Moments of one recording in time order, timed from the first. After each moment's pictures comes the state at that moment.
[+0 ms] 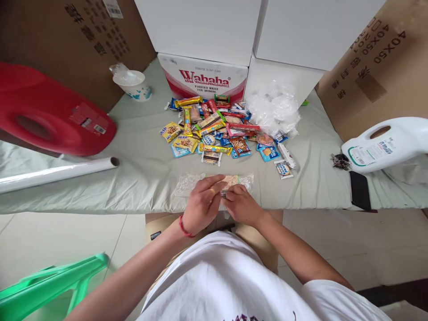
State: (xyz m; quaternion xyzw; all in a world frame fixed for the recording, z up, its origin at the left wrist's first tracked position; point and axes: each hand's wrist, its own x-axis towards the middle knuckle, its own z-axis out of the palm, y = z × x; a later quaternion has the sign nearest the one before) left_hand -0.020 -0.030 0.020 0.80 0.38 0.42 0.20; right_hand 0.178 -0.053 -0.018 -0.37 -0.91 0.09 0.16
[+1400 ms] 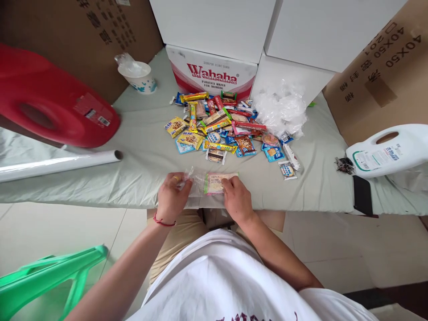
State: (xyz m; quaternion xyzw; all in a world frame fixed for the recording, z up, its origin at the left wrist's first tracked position) left_hand -0.091 -0.008 -0.019 0.58 0.69 0.35 0.24; right_hand 0.128 -0.041 -0.021 -0.61 -0.77 0.08 0.17
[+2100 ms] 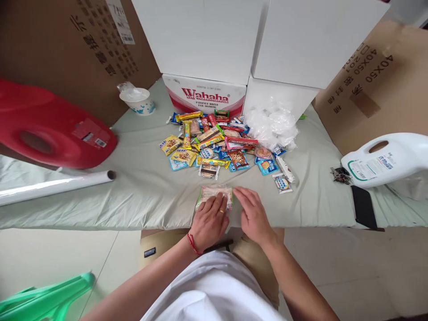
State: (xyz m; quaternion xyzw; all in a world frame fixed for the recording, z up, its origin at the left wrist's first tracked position) left_hand 0.003 -0.043 -0.035 0.87 0.45 0.20 0.03; right_hand 0.197 -0.051 0.006 -0.51 -0.78 0.18 0.32
